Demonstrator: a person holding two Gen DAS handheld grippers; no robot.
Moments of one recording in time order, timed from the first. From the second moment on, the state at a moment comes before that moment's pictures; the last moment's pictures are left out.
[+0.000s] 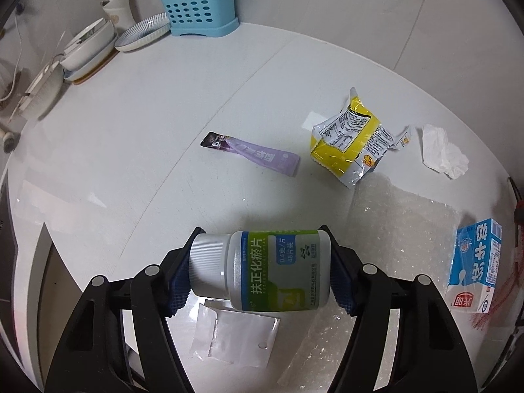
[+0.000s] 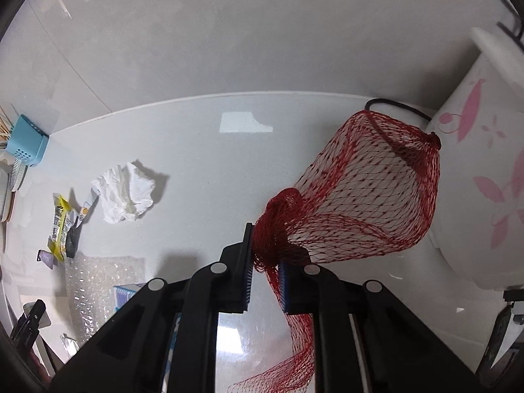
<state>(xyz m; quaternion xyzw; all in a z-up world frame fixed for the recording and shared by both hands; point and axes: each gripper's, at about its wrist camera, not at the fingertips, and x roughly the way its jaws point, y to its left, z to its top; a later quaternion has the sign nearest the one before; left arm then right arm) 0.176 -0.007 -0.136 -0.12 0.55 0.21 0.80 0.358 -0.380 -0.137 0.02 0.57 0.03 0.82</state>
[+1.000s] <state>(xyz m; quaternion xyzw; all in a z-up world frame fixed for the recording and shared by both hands) 0.061 0.014 -0.031 -0.06 0.48 0.05 0.87 0.110 -0.331 0.007 0.04 0.43 -0.05 0.90</state>
